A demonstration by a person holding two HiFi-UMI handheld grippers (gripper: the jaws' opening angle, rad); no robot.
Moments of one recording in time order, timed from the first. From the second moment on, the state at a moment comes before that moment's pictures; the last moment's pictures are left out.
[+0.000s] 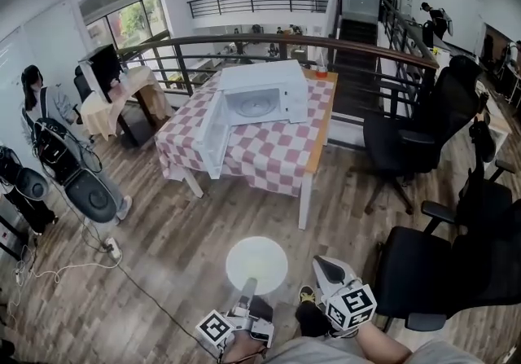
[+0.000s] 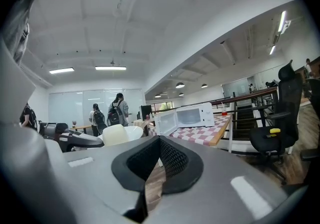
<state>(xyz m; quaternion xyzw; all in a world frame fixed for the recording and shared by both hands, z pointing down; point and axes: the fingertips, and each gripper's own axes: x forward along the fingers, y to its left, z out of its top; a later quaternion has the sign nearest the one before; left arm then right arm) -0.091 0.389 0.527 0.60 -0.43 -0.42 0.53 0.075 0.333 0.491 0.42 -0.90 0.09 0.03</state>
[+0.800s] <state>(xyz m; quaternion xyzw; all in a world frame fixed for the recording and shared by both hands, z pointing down) -0.084 0.227 0.511 0.60 -0.44 -0.42 0.52 0.068 0.169 0.477 0.39 -0.92 0.08 0.02</state>
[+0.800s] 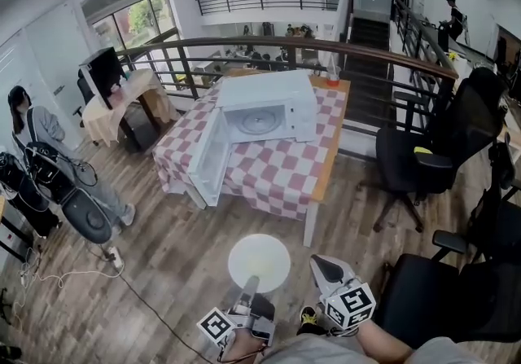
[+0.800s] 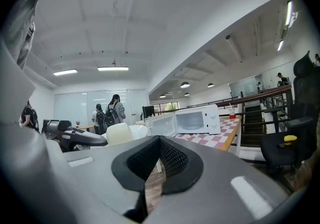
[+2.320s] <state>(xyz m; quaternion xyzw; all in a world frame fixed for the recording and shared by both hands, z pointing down) -0.050 0.134 0.516 0.57 -0.47 -0.43 0.52 0.099 0.064 0.482 0.38 -0.92 0.09 0.01</state>
